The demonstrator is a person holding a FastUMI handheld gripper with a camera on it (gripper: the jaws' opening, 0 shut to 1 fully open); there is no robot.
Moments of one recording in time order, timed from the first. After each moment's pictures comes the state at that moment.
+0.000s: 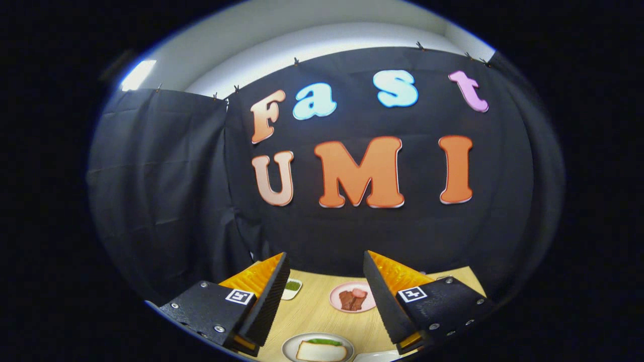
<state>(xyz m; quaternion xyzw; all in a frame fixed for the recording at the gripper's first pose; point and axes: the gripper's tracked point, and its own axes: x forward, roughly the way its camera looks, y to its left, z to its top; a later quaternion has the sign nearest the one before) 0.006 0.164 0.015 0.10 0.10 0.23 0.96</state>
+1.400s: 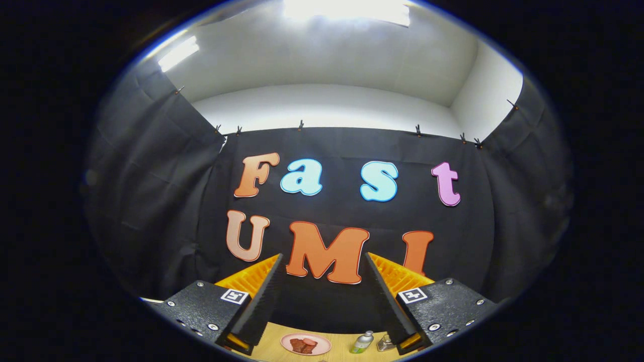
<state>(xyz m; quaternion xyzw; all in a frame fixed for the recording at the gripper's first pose) -0.002 0.118 0.110 0.04 -0.10 0.12 0.99</state>
